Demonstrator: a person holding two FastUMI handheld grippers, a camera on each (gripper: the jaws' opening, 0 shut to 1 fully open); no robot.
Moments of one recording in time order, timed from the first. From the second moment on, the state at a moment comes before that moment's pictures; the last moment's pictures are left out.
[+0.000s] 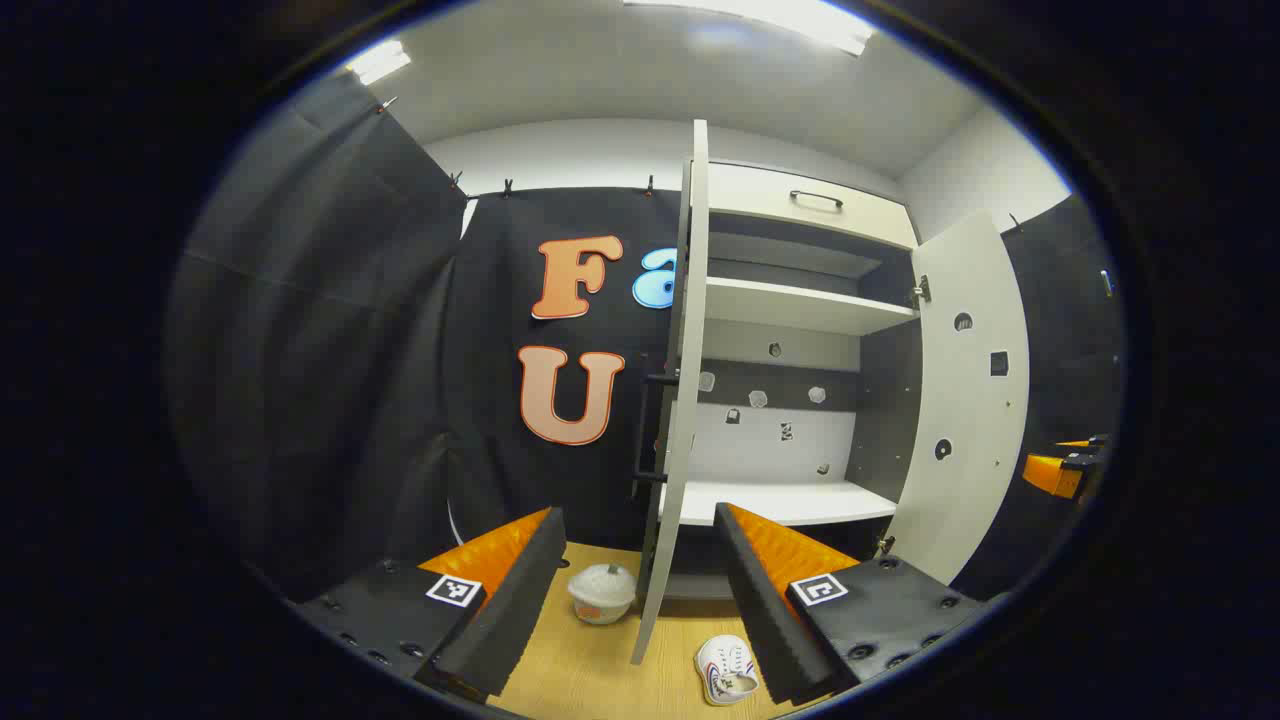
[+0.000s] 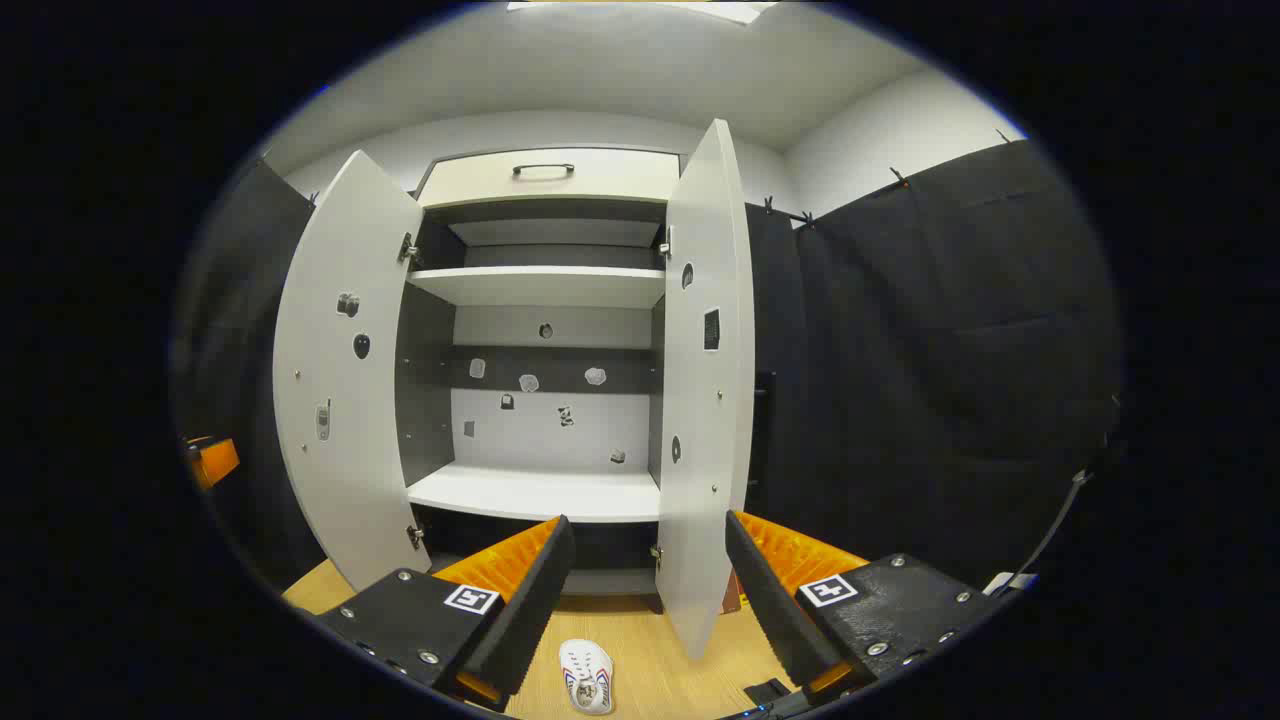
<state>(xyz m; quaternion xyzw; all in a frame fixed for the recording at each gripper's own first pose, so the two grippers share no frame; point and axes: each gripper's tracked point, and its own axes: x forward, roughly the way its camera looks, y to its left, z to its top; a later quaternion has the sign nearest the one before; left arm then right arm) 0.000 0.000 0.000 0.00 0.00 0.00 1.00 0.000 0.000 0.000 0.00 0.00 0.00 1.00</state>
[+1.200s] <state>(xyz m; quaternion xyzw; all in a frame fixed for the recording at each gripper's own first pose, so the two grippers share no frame) 0.017 -0.034 -0.002 0.03 0.01 -0.04 1.00 0.020 0.016 -0.043 0.01 0.04 0.02 1.00</state>
